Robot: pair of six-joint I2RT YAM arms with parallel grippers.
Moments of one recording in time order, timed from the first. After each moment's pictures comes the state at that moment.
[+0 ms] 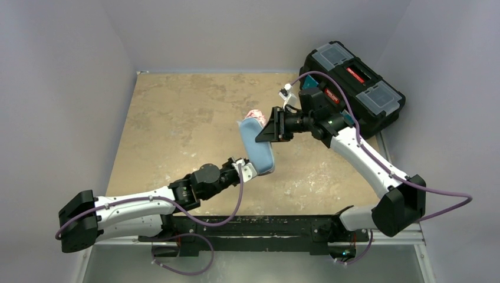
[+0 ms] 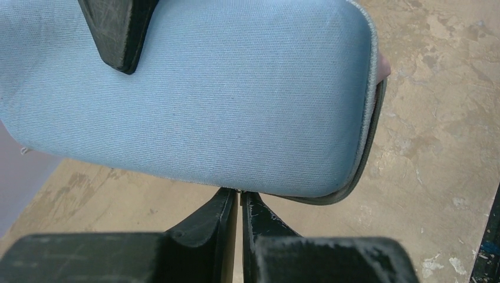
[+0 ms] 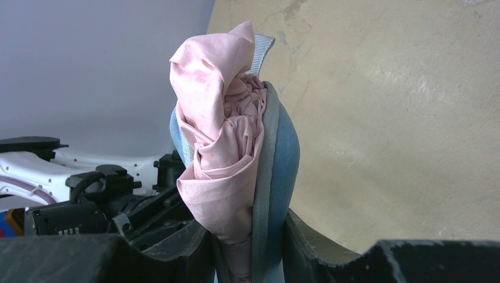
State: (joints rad) left arm -1.14 0.99 0.47 0.36 -0.24 0.37; right arm 0.50 1.36 1.20 -0.48 -0.70 0.61
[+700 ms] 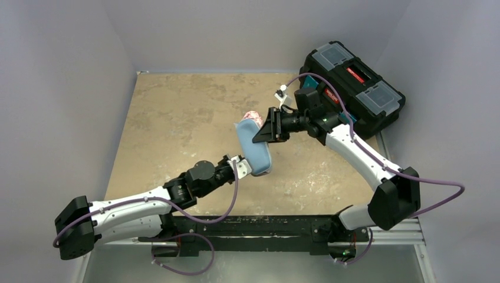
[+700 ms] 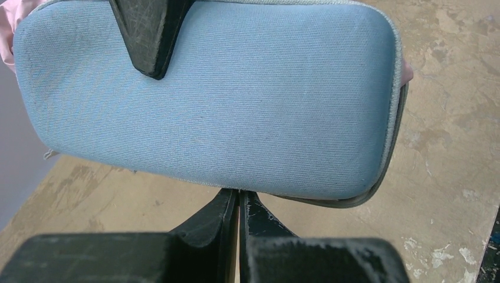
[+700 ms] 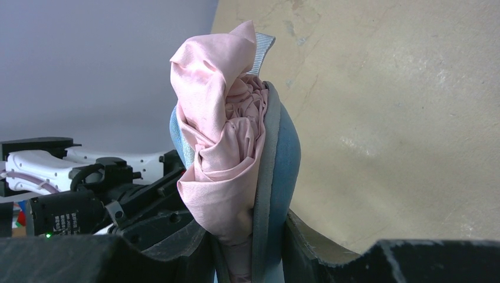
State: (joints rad) left arm -1.06 0.94 0.46 0.32 -0.19 0.38; right arm 0.50 1.42 1.20 -0.46 -0.76 0.61
